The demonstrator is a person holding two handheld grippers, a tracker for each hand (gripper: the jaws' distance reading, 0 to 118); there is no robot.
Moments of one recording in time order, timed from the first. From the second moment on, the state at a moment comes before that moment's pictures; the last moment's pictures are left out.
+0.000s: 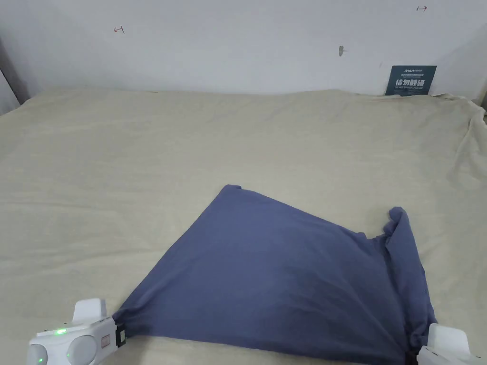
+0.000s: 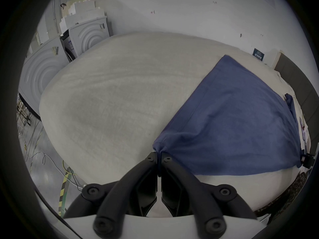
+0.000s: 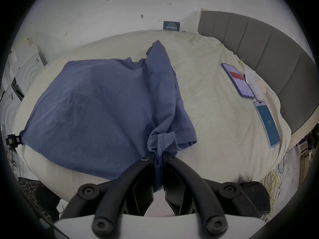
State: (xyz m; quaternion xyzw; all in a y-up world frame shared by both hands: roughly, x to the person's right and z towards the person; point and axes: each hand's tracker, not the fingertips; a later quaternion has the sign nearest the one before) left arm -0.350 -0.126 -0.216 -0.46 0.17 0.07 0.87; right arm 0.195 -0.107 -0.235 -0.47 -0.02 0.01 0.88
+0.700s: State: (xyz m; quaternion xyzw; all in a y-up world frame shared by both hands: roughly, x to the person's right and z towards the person) left arm -0.305 0.026 -0.231 -0.26 0.10 0.12 0.95; right arm 0.200 0.046 -0.231 -0.19 -0.02 0.02 0.98
